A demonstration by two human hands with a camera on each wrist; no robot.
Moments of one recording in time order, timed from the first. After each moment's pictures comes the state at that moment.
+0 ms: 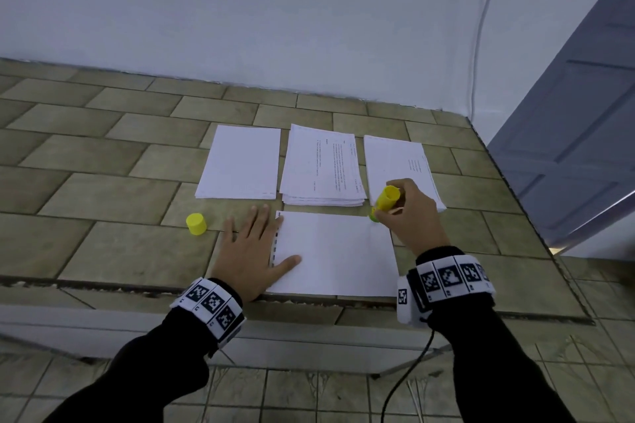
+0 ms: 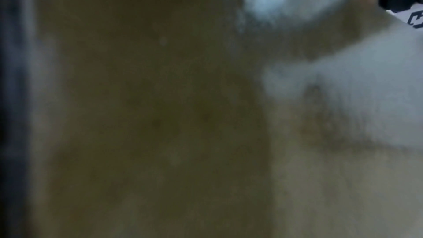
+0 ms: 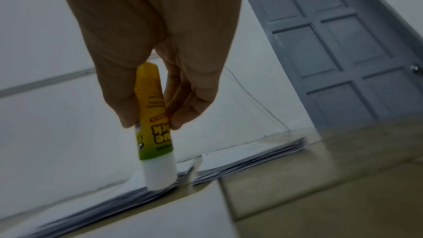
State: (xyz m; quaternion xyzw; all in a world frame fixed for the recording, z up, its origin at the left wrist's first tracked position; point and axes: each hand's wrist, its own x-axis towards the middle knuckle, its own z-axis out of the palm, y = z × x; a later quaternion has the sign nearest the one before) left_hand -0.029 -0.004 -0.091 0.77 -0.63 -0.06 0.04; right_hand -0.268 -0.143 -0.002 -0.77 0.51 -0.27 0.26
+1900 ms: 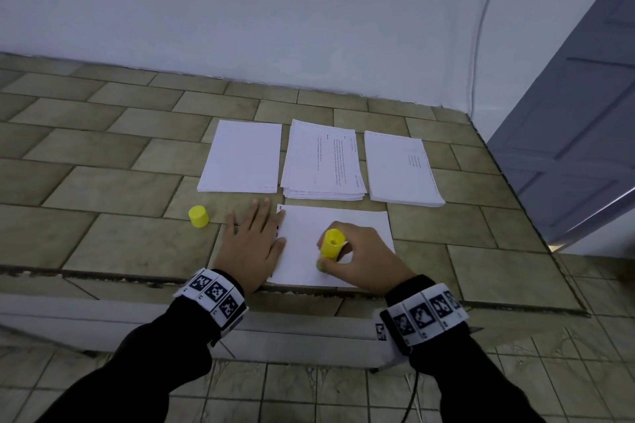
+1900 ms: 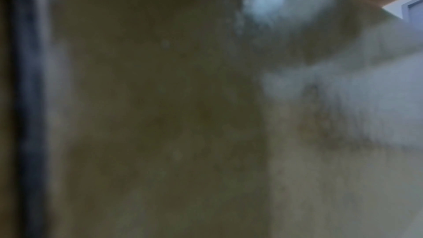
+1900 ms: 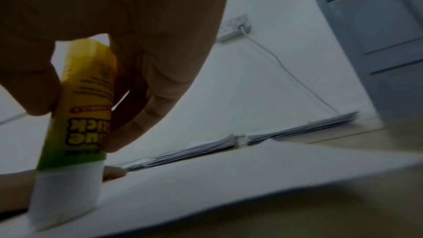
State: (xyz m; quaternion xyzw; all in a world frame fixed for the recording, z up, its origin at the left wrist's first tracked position) left_hand -0.026 -0.002 -0.095 0.76 -0.64 -0.04 0.07; right_hand -0.241 -0.074 -0.018 -0.86 0.29 -0.17 0.39
